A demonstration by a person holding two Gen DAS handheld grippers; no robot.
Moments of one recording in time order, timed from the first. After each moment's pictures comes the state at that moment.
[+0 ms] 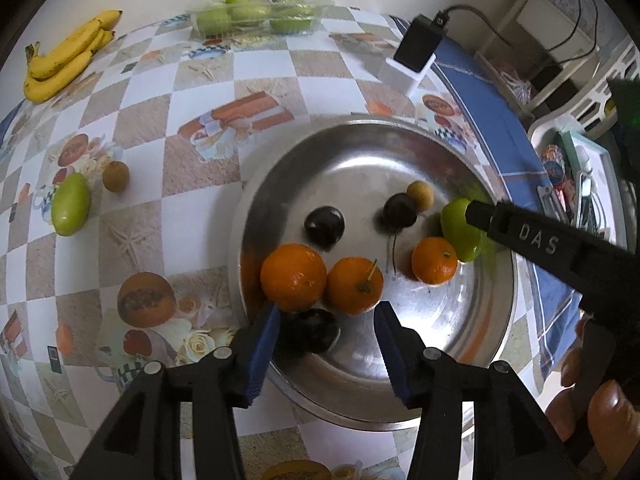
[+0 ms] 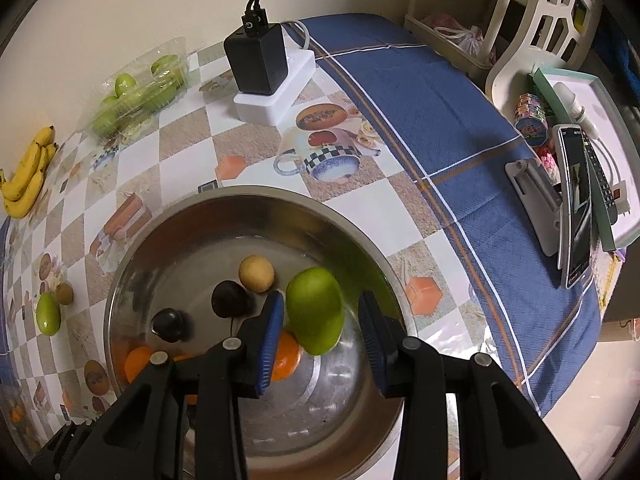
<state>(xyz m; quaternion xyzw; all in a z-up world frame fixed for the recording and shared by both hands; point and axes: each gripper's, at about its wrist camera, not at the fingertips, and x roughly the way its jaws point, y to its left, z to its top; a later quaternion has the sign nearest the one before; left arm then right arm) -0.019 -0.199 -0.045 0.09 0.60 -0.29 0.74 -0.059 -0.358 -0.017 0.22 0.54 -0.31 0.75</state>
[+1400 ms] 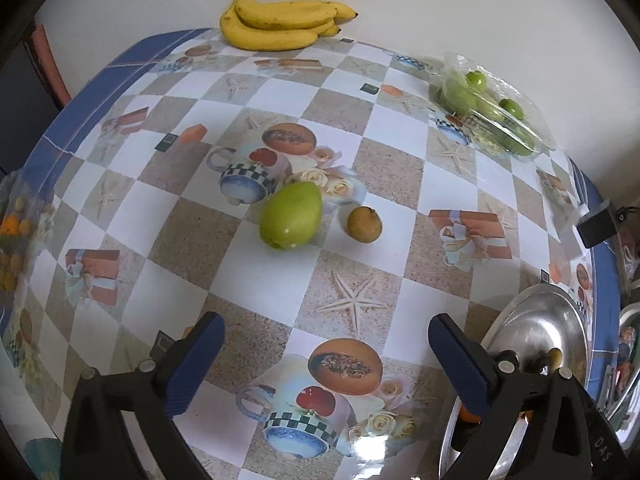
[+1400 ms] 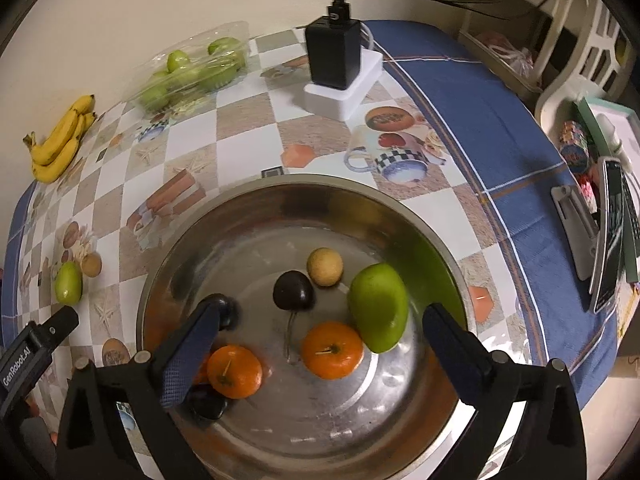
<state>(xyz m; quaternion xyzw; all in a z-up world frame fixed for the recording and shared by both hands) 0.060 -0.085 -0.044 -0.04 0.57 -0.04 0.82 -0.037 -0.327 -0.021 0.20 0.55 -0.24 0.78</state>
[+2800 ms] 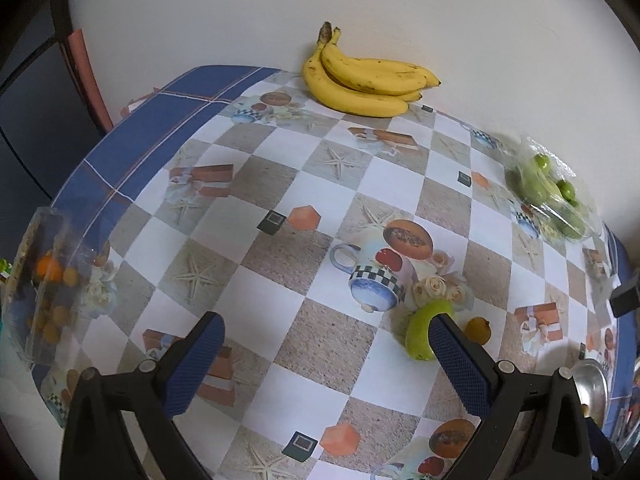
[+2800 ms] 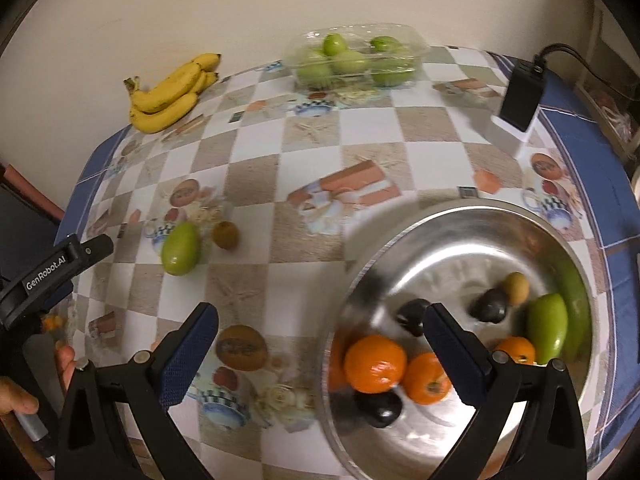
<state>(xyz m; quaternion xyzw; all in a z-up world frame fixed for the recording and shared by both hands) 0.113 0.016 -0.014 -0.04 0.51 0.02 0.86 0.023 -0.222 -0.009 0.18 0.53 -0.08 0.82</state>
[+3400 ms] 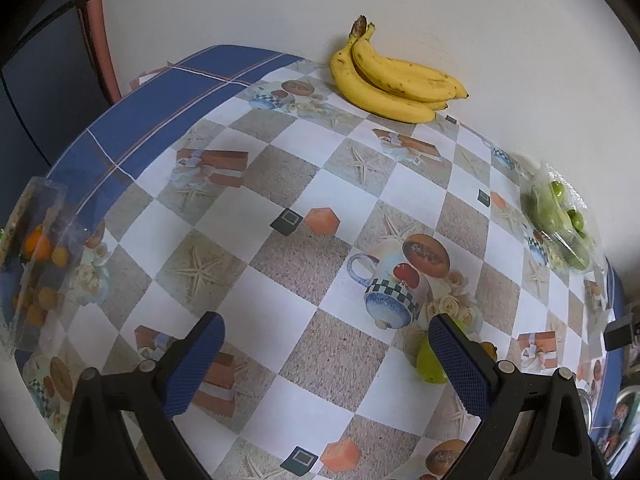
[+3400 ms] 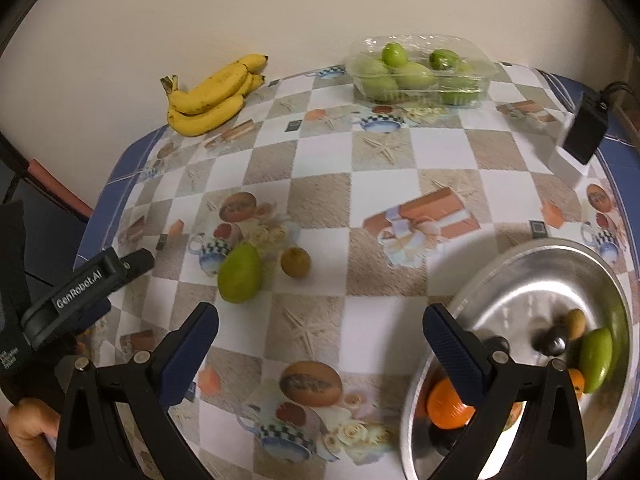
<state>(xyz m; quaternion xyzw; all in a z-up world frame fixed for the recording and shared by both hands) 0.129 0.036 -0.025 -0.09 0.52 0.03 0.85 0.062 -0.191 -0.006 0.19 0.51 -0.03 0.84</state>
